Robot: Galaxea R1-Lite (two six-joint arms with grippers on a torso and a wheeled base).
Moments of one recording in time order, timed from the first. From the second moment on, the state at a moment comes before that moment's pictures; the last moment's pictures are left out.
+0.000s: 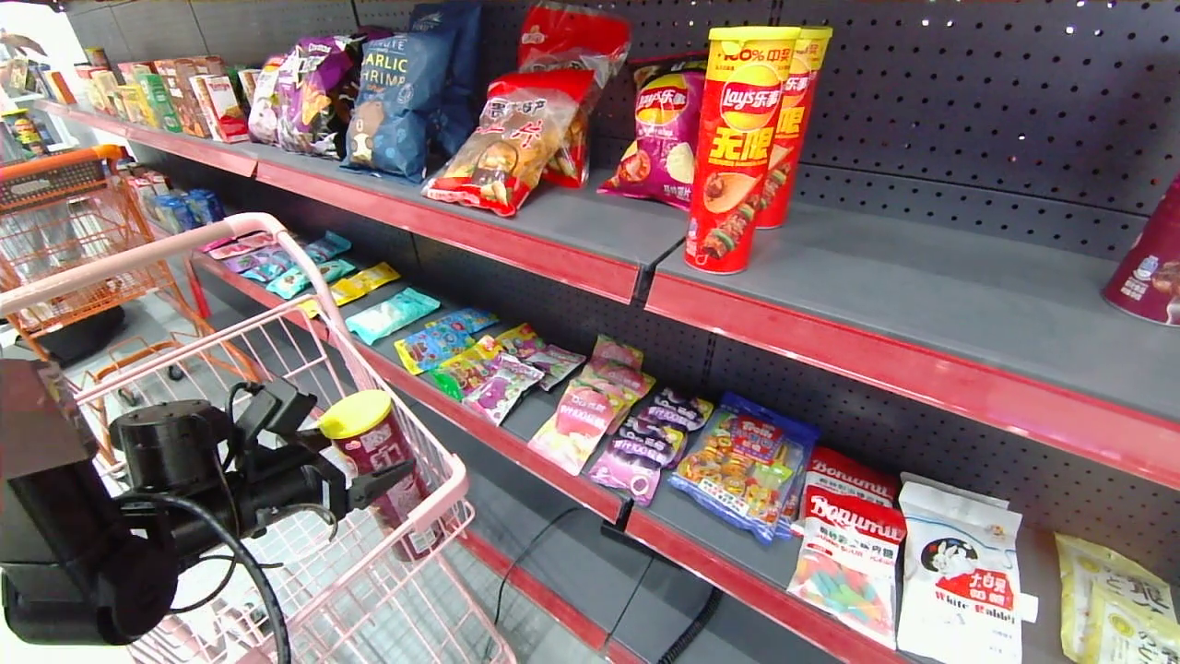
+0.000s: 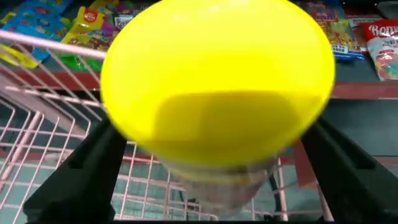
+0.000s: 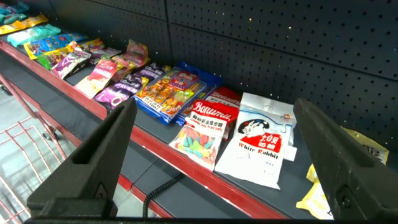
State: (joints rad) left arm 0.07 2.12 -0.37 -1.38 -0.66 0.20; right arm 0.00 0.00 0.00 0.00 0.00 0.00
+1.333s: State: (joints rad) left arm 0.20 1.24 -0.69 -0.48 -0.48 -0.07; right arm 0.00 0.00 0.00 0.00 0.00 0.00
